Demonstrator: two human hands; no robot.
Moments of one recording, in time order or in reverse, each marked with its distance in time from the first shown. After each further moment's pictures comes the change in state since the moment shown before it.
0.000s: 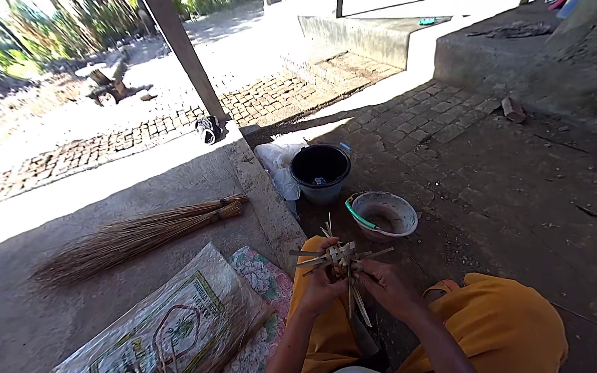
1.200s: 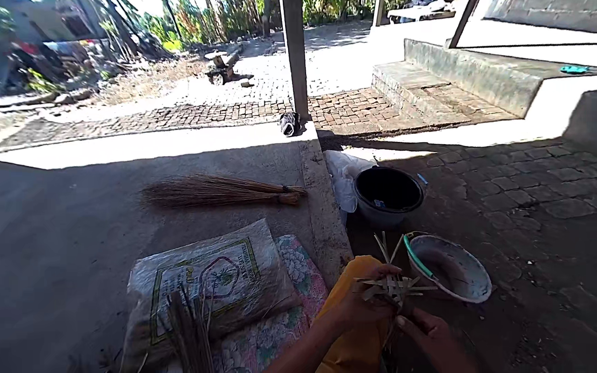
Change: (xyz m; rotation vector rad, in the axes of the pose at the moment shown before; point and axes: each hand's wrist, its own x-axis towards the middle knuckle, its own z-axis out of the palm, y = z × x) left_hand -0.012 0.005 -0.020 0.405 -0.023 0.361; right_hand -0.006 0.013 0.019 0.384 -0.196 0.097
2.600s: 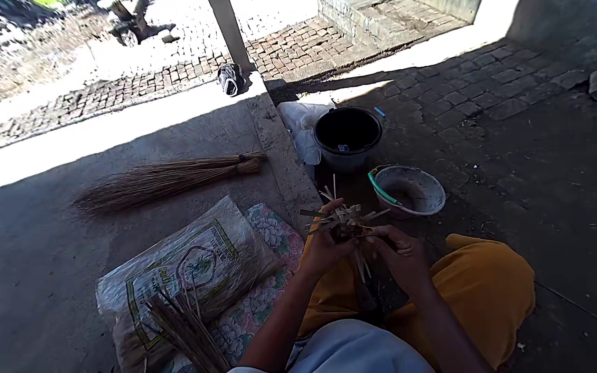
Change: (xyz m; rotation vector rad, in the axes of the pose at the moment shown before) left_hand 0.005 0.021 0.013 -0.158 0.212 -0.494; right_hand 0.003 -0.015 0.013 0.069 0.350 -0.290
